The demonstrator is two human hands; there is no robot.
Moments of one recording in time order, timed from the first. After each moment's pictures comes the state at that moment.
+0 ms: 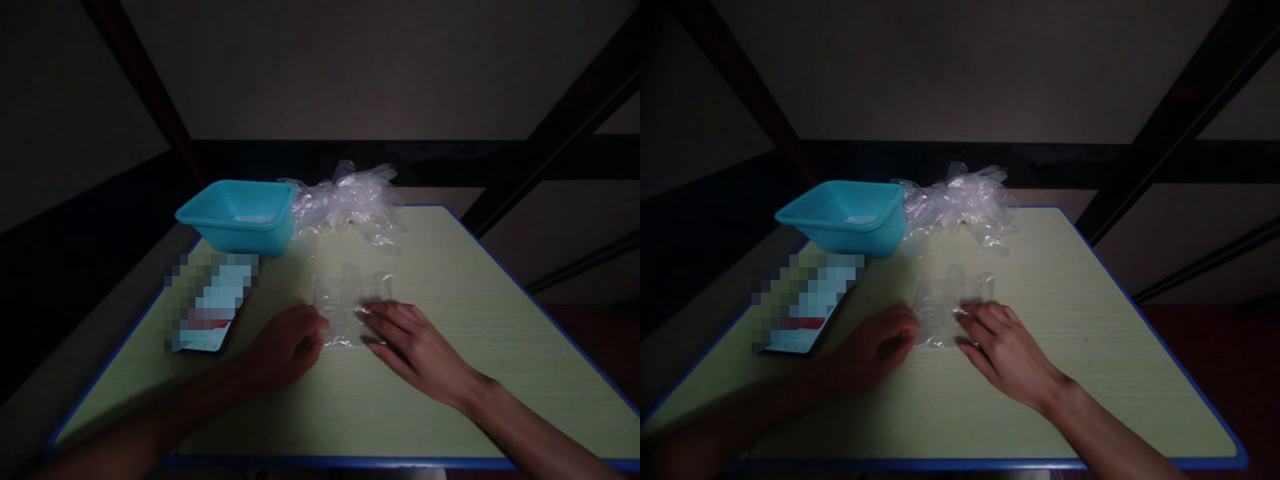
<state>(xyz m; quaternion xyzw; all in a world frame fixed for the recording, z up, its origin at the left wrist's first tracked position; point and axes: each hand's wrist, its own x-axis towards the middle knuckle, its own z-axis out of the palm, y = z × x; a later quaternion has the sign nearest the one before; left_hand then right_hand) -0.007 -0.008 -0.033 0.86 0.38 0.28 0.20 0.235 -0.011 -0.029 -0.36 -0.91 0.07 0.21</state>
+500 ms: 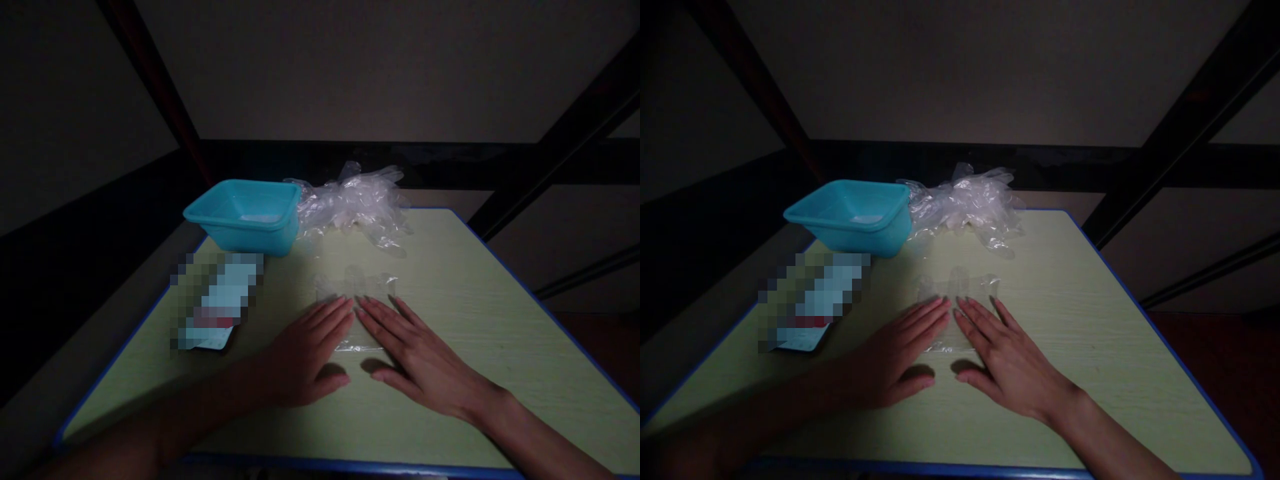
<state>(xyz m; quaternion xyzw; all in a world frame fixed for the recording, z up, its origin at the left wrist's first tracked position) 0.000 -0.011 -0.033 0.93 0.29 0.15 0.14 0.236 -0.012 -0.034 -0.32 -0.94 0.04 0.11</state>
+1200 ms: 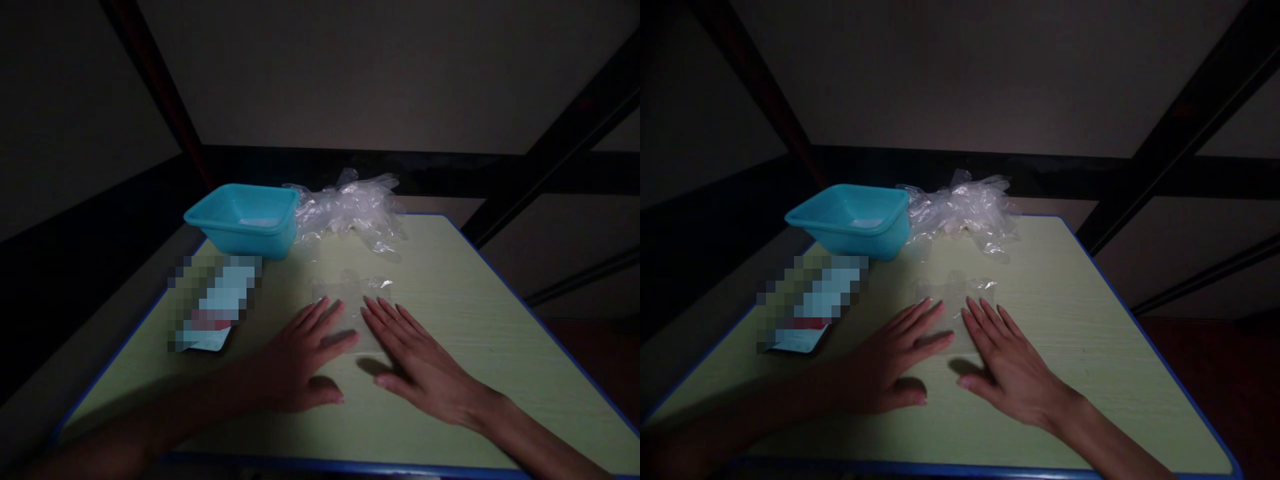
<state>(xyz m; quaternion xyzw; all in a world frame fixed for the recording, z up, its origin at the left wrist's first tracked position) -0.003 -0.012 -0.029 0.94 0.30 0.09 0.13 0.248 -0.015 -0.035 -0.36 -0.92 0.06 0.12</state>
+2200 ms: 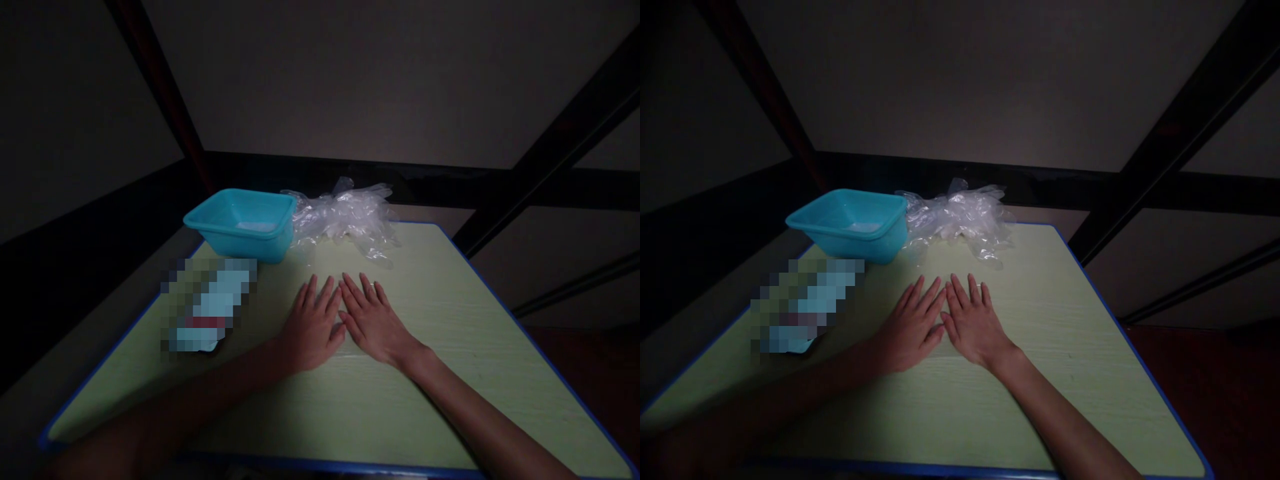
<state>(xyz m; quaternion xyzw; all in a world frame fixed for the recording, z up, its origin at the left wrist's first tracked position) 0.045 0.014 -0.048 0.86 0.50 0.09 -0.02 0.201 0.028 -0.037 -0.49 -0.87 -0.02 0.01</state>
